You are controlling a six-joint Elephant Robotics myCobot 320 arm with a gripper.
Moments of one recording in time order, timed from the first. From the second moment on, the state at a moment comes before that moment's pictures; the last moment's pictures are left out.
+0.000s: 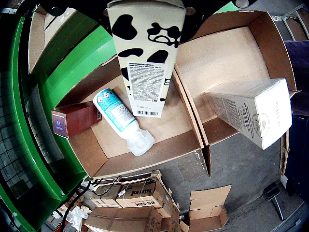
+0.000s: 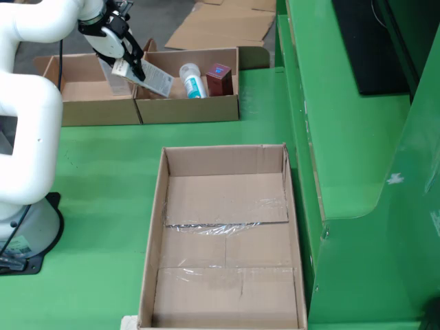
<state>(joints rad) 1.35 -0.91 -0.02 -0.44 1.38 0.20</state>
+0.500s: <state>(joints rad) 1.35 -0.91 -0.02 -0.45 1.38 0.20</state>
